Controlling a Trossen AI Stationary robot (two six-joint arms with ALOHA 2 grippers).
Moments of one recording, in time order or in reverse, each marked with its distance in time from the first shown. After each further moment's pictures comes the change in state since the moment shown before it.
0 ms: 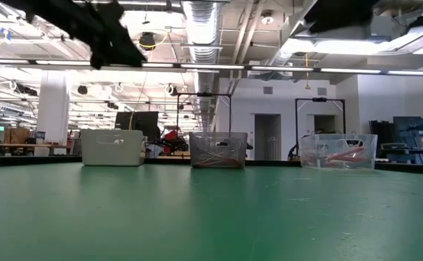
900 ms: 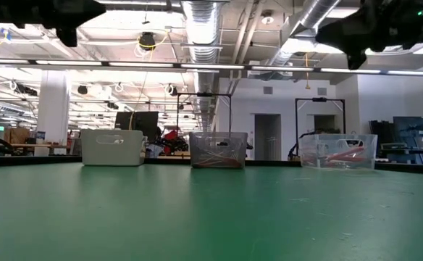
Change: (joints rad) left arm -0.457 -0.583 -0.337 0.303 -0.145 0.213; right arm -0.272 -0.498 -0.662 0.888 -0.524 -0.400
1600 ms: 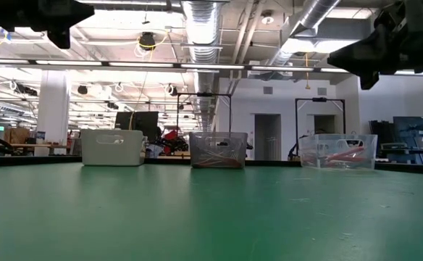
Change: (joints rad) left arm 0.000 -0.152 0.000 -0.180 0.063 0.010; right arm -0.056 -0.245 -0.173 -0.028 0.005 0.001
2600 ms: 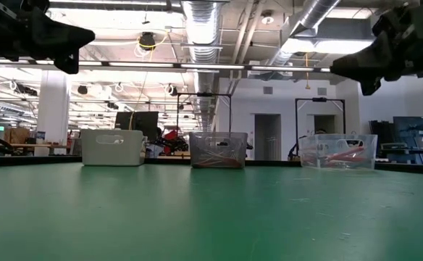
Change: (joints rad) left arm 0.000 -0.008 -0.213 0.162 0.161 -0.030; right arm -0.008 -0.018 0.001 -0.099 -0.037 0.038
